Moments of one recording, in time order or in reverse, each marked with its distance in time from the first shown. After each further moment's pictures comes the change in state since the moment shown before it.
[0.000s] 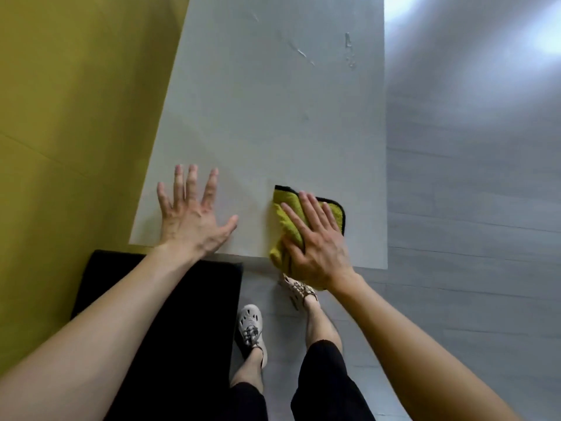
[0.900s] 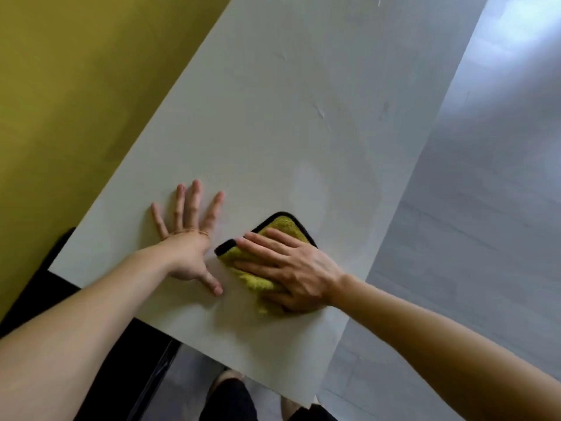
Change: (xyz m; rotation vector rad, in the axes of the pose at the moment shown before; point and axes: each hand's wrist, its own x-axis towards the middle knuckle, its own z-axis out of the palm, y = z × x) left_hand 0.098 0.092 -0.040 -0.102 -0.637 -0.278; right_hand 0.179 0.135 -0.052 0.000 -0.357 -1.088
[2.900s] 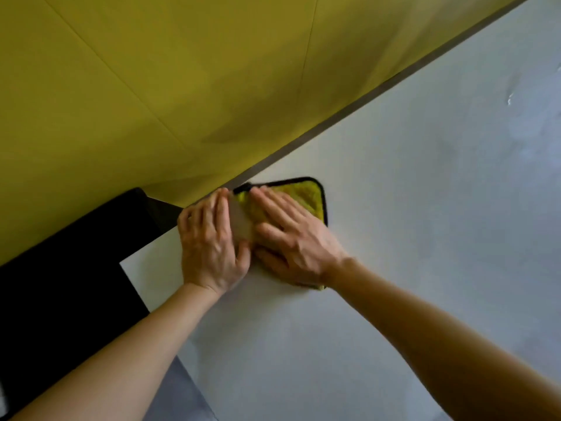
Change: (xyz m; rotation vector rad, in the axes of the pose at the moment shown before) left_hand 0.052 -0.088 0.029 -0.436 1.083 -0.366; right_hand 0.243 0.072 -0.057 0.095 0.056 -0.190
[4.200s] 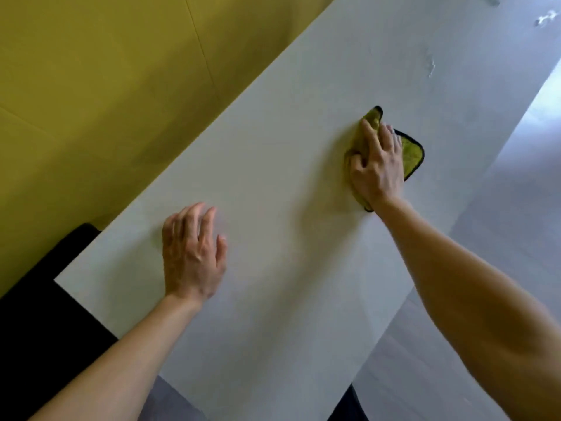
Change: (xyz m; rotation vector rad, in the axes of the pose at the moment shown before) left_hand -0.046 0.081 0.007 0.037 0.069 0.301; right_hand -0.198 0.118 -0.065 -0.087 0.464 0.977
